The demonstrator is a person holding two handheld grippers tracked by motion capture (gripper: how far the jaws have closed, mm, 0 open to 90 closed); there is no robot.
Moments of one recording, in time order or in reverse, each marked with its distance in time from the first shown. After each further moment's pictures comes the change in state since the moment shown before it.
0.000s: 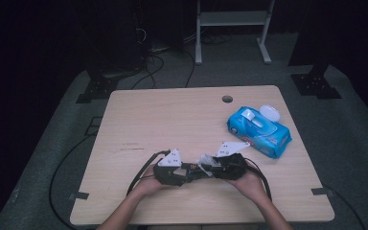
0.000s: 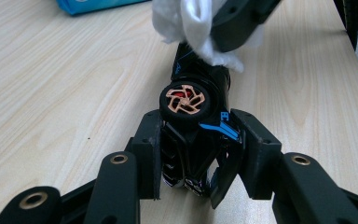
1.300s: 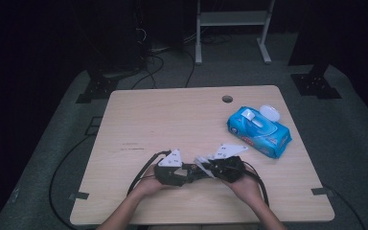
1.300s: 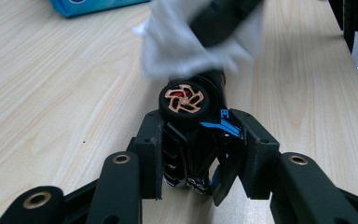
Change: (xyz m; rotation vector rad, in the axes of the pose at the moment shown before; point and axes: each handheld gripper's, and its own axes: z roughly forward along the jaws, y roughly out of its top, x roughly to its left) left arm -0.001 0.001 0.002 -0.004 -0.013 0.004; right arm 0.017 0.004 0.005 -0.006 -0.034 0.026
